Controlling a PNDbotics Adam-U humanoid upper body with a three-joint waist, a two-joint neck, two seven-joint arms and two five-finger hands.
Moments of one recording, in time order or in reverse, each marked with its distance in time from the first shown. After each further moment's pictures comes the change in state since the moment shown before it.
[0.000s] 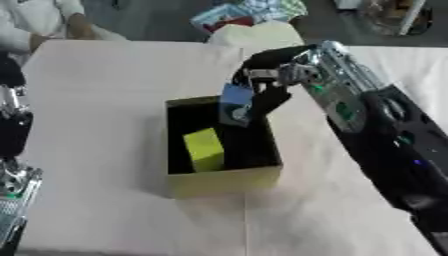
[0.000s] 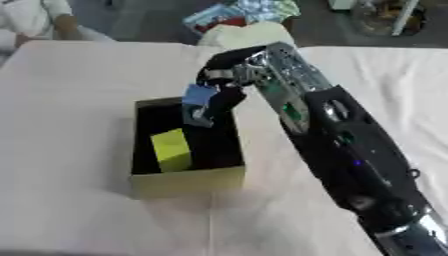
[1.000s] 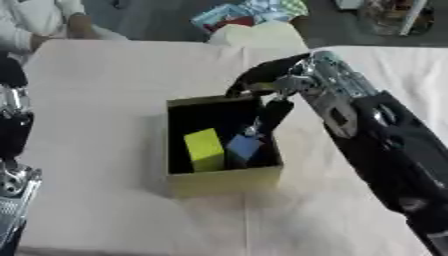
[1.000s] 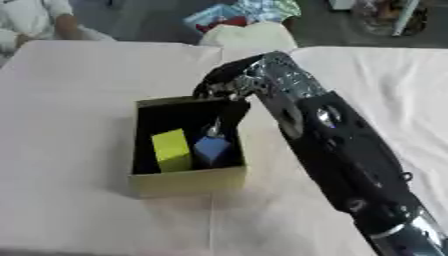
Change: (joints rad) left arm 0.000 0.000 0.000 0.000 0.000 -0.004 -0.006; right arm -0.001 0.007 0.002 0.050 0.014 -0.132 -0.008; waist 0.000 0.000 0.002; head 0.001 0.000
